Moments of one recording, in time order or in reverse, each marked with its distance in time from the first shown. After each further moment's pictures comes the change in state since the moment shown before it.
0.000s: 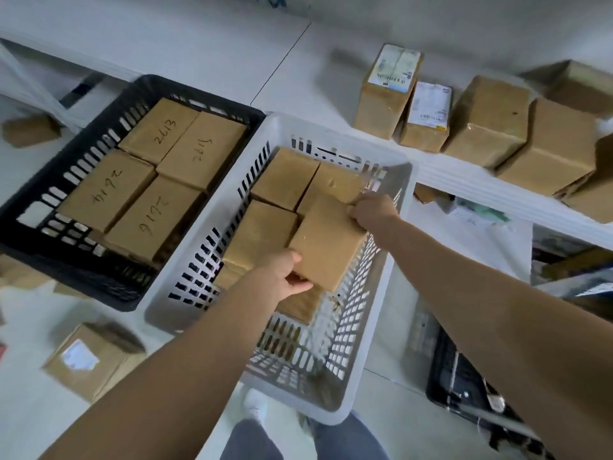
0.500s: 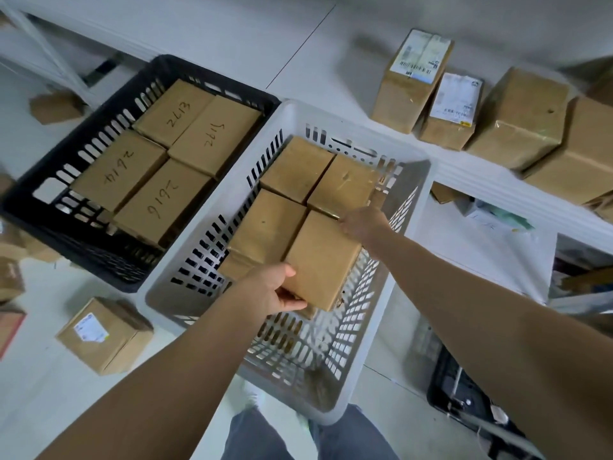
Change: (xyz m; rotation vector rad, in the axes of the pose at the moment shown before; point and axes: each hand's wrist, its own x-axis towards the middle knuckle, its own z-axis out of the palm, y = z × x) left_hand 0.013 -0.020 -0.020 -0.032 0.013 -0.134; right_hand 0.023 0.026 0.050 -0.577 -0.094 -0.220
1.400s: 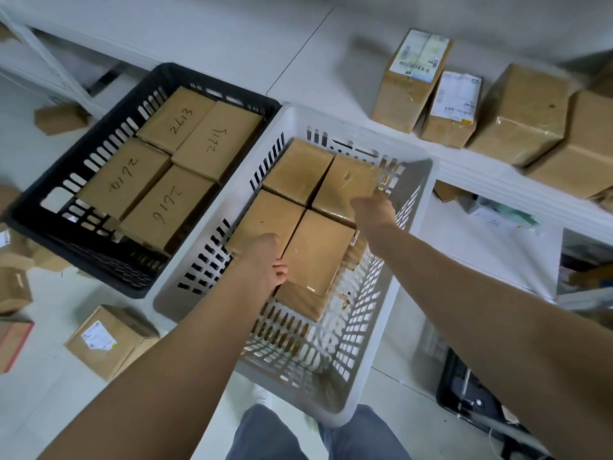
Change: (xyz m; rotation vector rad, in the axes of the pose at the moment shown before) left_hand -0.013 0.033 0.002 -0.062 0.067 0.126; right_hand -0.045 -0.027 -0.041 1.020 0.161 0.345
